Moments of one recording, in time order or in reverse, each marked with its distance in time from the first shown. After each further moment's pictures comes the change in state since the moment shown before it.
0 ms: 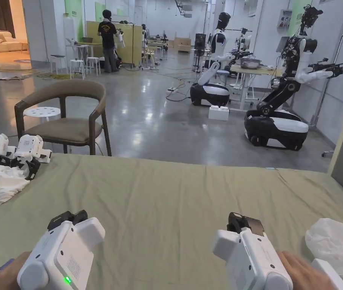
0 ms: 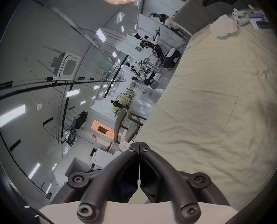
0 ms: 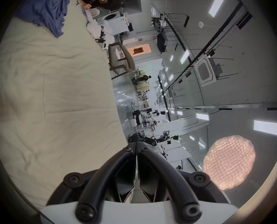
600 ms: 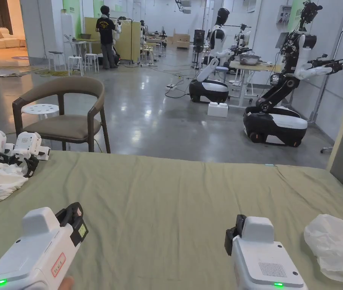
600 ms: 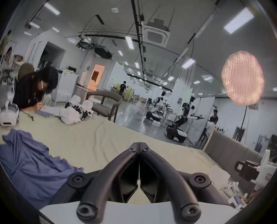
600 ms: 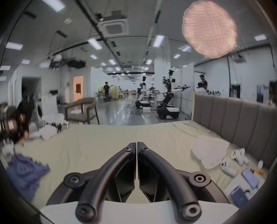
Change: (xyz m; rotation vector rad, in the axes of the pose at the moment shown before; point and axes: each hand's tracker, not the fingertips) left arm -0.031 -0.026 0.019 0.177 -0.072 1.461; right arm 0.013 -0.020 0.012 -0.098 -0.037 -1.408
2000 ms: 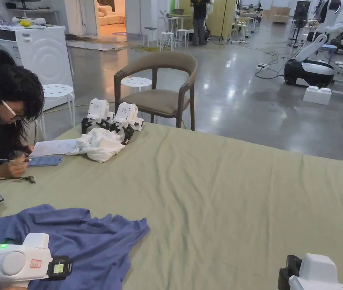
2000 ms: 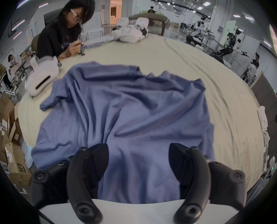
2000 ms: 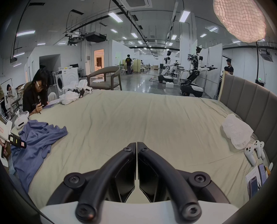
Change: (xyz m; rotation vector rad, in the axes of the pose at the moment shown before) left arm -0.308 -0.040 0.011 -0.828 0.394 -0.109; right arm -0.077 -0.076 -0.018 -0.276 0.231 0.123
